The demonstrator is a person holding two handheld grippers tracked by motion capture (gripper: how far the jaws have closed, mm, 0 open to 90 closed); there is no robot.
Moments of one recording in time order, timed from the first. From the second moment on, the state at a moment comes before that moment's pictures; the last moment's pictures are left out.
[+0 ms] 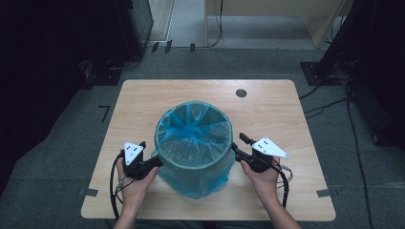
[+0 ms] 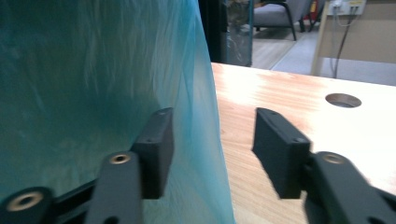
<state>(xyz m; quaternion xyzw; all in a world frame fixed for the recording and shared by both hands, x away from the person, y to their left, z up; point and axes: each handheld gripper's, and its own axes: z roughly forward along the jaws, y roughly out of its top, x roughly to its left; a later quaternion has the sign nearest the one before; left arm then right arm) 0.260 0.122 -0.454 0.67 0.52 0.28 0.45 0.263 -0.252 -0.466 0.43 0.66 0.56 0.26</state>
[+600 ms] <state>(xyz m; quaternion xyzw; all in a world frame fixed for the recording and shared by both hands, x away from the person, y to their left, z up) 0.258 0.147 -0.455 0.70 0.53 0.26 0.41 0.268 -0.281 -0.420 0.39 0.69 0.56 0.25</state>
